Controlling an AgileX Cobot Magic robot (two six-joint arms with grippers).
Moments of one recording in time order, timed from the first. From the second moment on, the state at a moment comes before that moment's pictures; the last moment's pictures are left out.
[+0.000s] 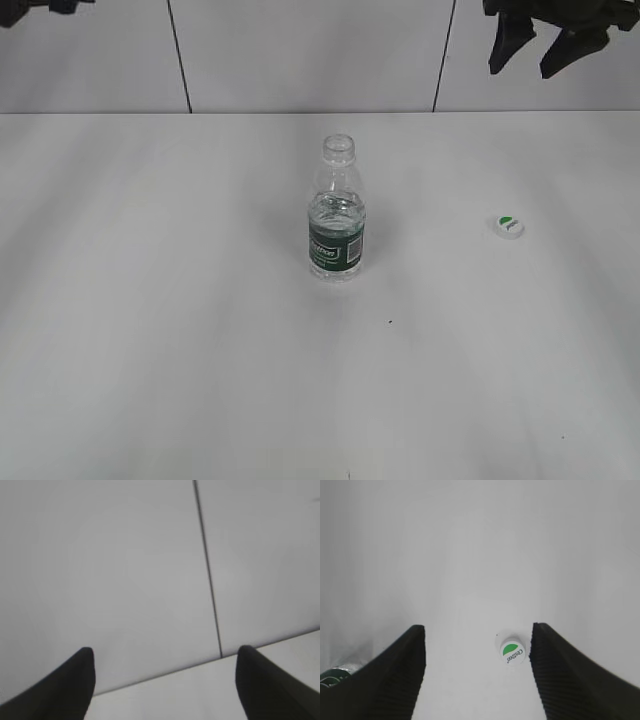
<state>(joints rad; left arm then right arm) -0.05 1.81 -1.38 1.83 -0.01 -1.57 0.14 2.17 -2.13 0.14 1.22 -0.01</state>
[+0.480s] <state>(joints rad) -0.05 1.81 -1.18 1.71 0.19 -1.57 0.14 2.12 -2.13 0.14 1.22 -0.01</state>
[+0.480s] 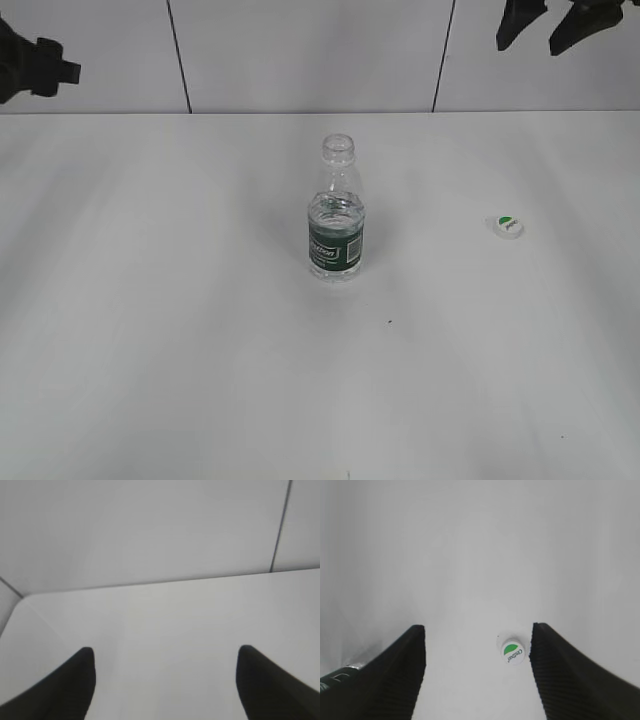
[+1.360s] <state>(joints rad) -0.05 1.79 -1.35 0.17 0.80 -0.24 0.14 2.12 -2.13 0.14 1.22 -0.03</state>
